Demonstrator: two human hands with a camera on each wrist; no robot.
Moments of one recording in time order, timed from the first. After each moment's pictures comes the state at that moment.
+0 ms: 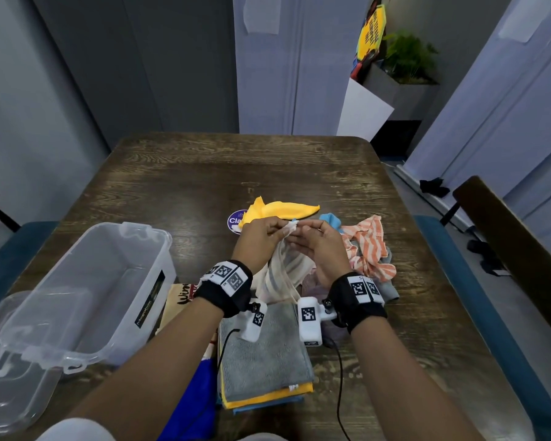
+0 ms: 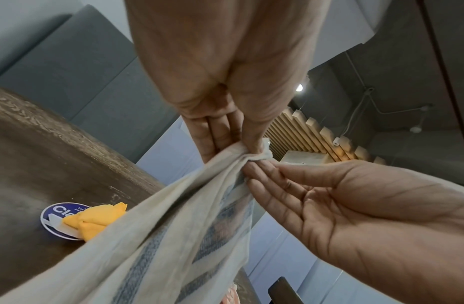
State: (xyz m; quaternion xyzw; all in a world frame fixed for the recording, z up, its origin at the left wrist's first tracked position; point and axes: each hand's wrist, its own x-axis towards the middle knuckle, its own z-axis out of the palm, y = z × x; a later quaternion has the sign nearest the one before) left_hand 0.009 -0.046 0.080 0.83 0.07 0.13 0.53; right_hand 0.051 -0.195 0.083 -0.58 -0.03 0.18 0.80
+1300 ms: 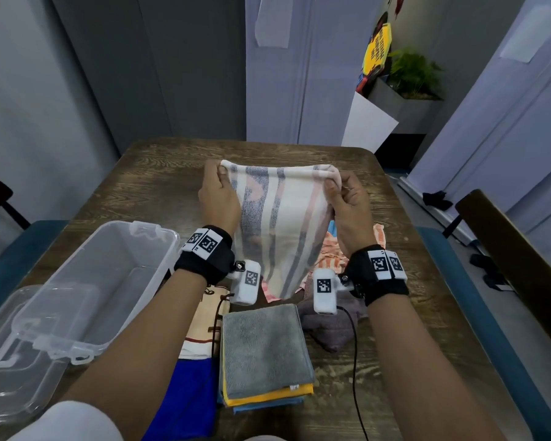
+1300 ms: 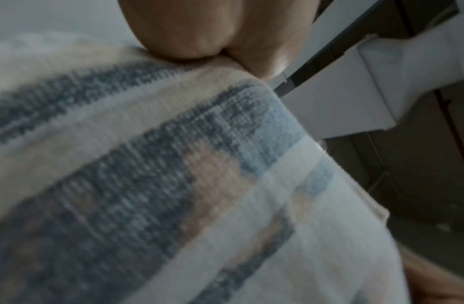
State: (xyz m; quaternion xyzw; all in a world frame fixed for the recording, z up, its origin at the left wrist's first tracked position) left_hand -0.004 0.001 0.159 0.75 0.26 0.40 0.45; right_hand 0.066 -0.202 0.158 -0.62 -0.23 0.00 0.75
